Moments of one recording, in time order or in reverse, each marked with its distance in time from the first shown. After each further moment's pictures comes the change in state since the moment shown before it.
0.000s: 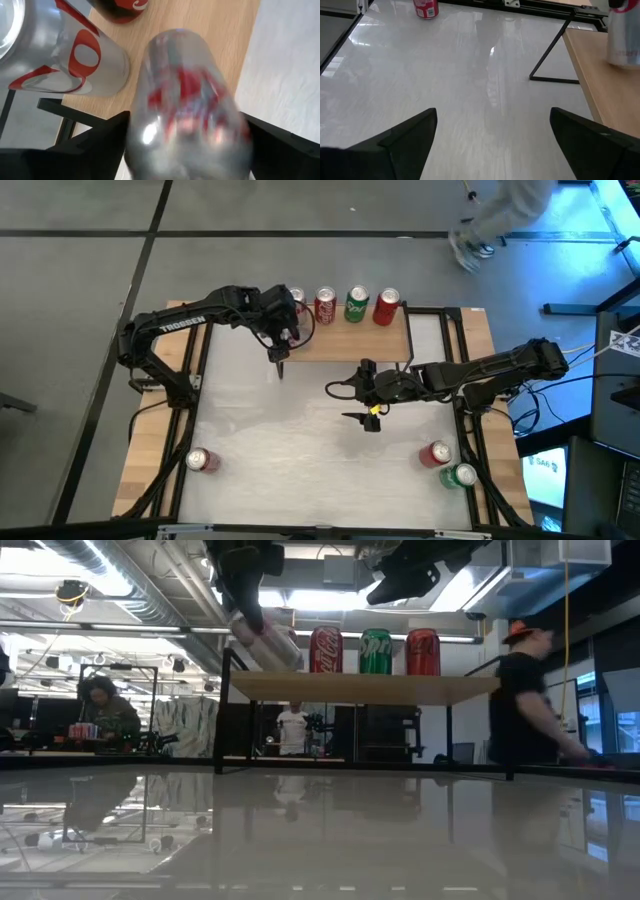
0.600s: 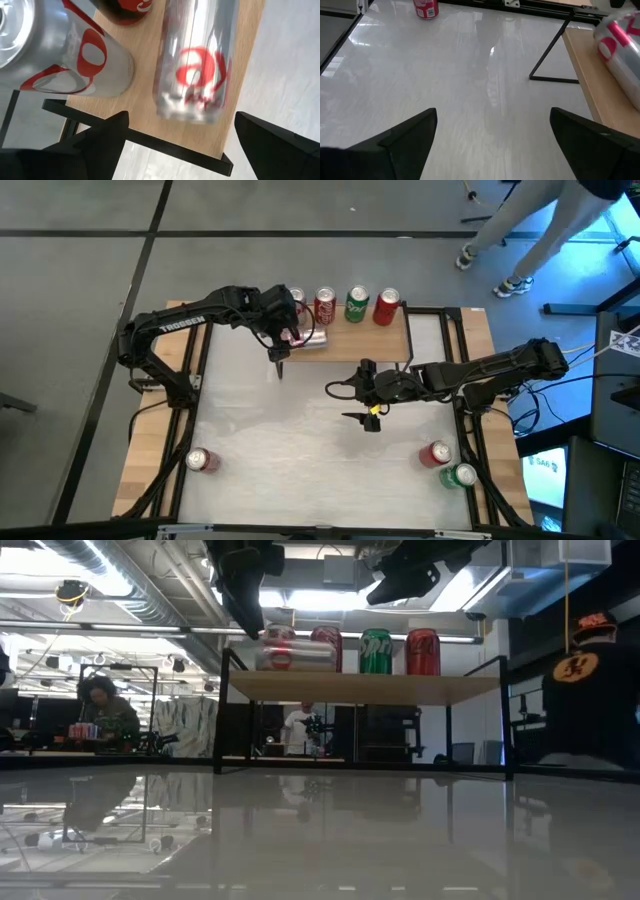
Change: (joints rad) left arm -0.001 -0.001 0.000 0.004 -0.017 -0.002; right arm 0.000 0.000 0.000 0.000 0.000 0.000
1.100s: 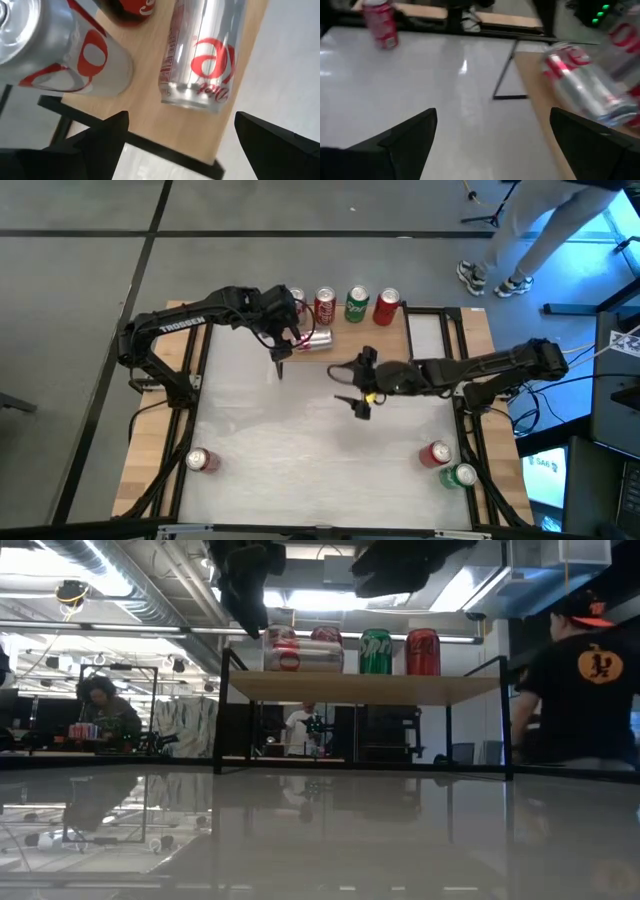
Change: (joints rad) left arm -0.013 0.000 0.000 0.015 -0.002 -0.074; right arm -0.063 0.000 0.000 0.121 0.126 -0.003
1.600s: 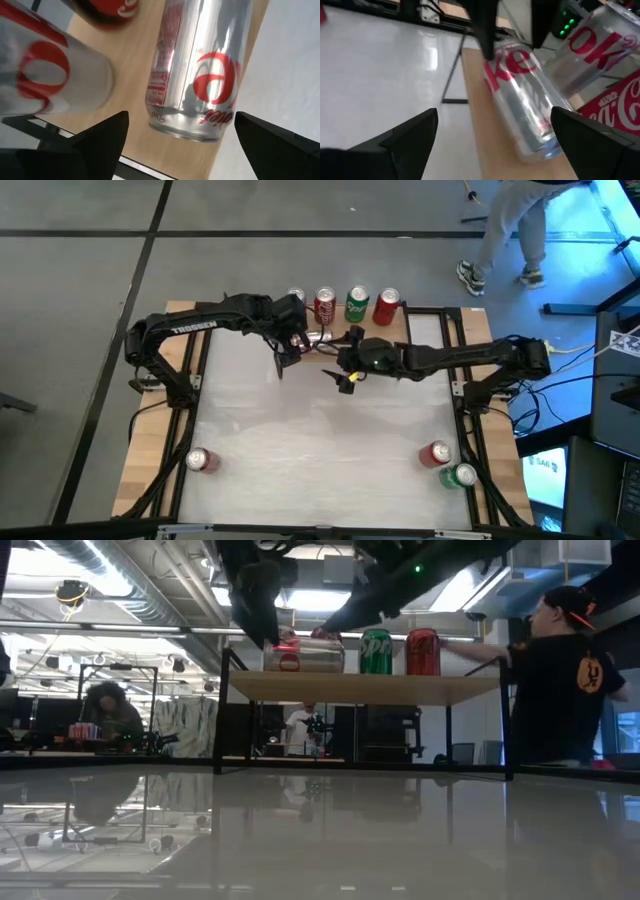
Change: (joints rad) left arm -0.034 0.059 -0.026 0.065 -0.012 -0.023; right arm -0.191 0.140 0.000 0.180 -0.038 -0.251
